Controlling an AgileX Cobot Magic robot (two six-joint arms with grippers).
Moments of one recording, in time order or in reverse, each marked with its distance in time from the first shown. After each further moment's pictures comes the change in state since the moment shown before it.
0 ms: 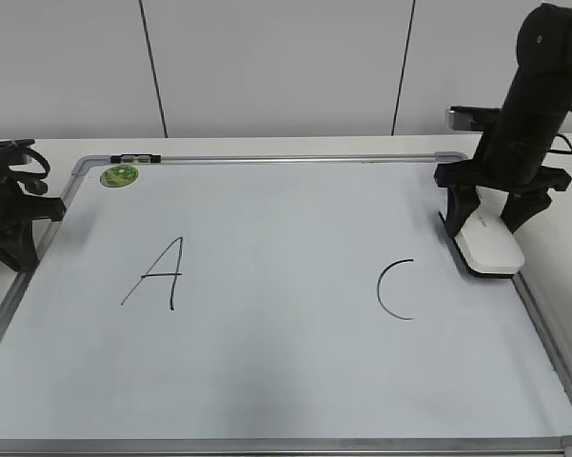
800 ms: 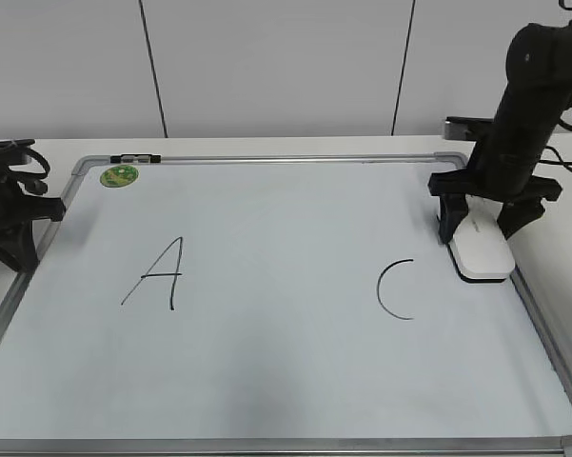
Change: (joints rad) left arm 0.000 0.000 0.000 0.000 0.000 0.001; right arm 0.000 0.048 -0.009 -0.018 -0.048 0.044
